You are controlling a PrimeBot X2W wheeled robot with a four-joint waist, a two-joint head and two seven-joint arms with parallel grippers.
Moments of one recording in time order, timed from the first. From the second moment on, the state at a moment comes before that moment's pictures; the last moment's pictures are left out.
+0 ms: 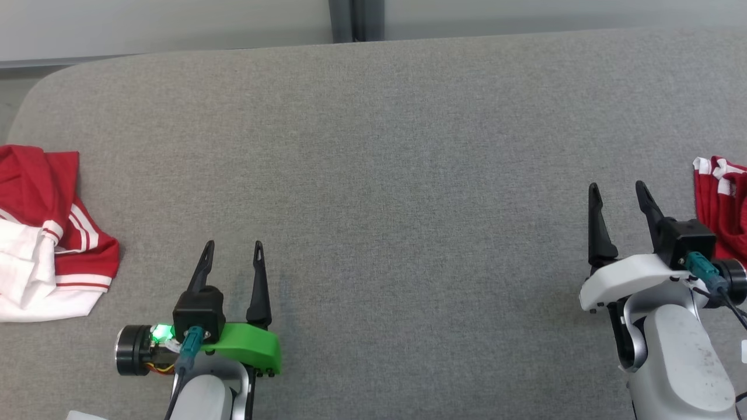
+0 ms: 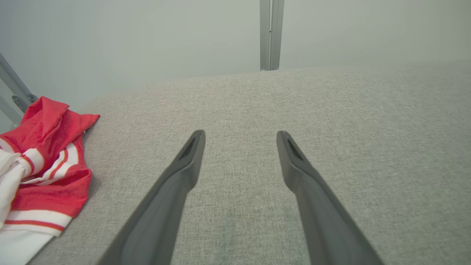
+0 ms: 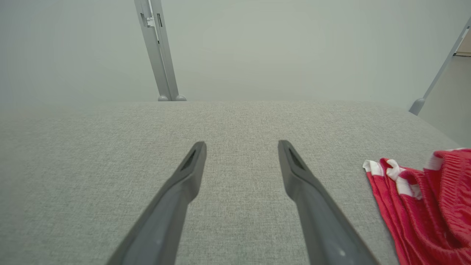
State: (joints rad) left arm -0.20 0.05 -0.21 0.37 -0.11 0.10 -0.26; right arm -0.33 -0.05 -0.14 0.42 0.01 0.13 -0.26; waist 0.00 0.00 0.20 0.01
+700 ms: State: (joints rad) left arm -0.12 0.05 -0.14 0.37 -0.12 0.10 -0.26; right arm -0.24 -0.05 -0.04 0.42 0.08 0.13 -0.26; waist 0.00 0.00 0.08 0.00
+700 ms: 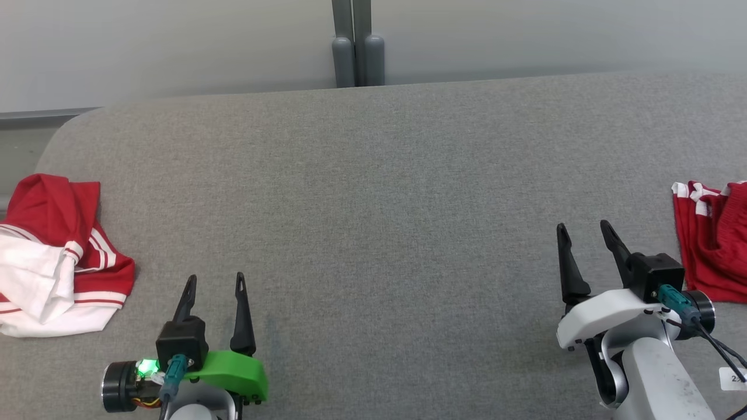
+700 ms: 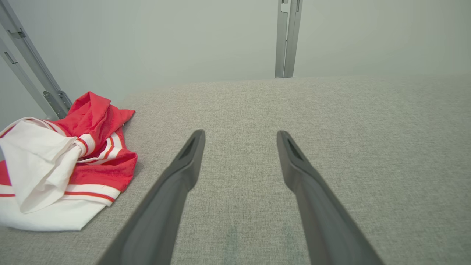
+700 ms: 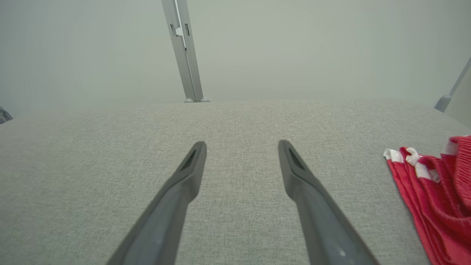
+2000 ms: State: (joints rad) left arm -0.09 0.05 -0.08 0.35 -0.18 0.14 -0.26; right arm -0.25 -0.05 0.05 0.40 0.09 0.13 -0.26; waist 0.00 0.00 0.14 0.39
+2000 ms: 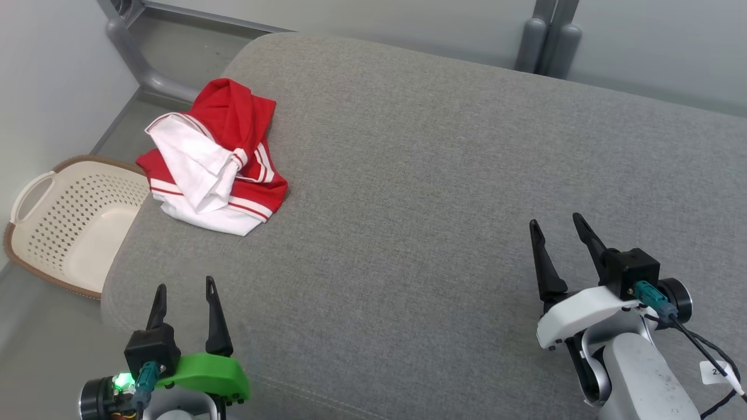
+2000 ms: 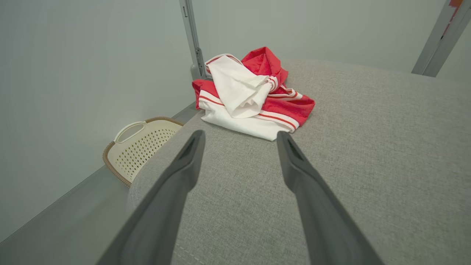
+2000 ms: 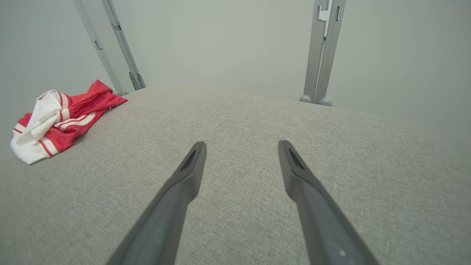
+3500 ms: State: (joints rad) left arm -0.62 0.10 0.23 0.81 -0.20 0.08 -0.26; right arm -0.42 -0.12 0.15 0.24 0.05 0.13 -0.26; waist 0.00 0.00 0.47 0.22
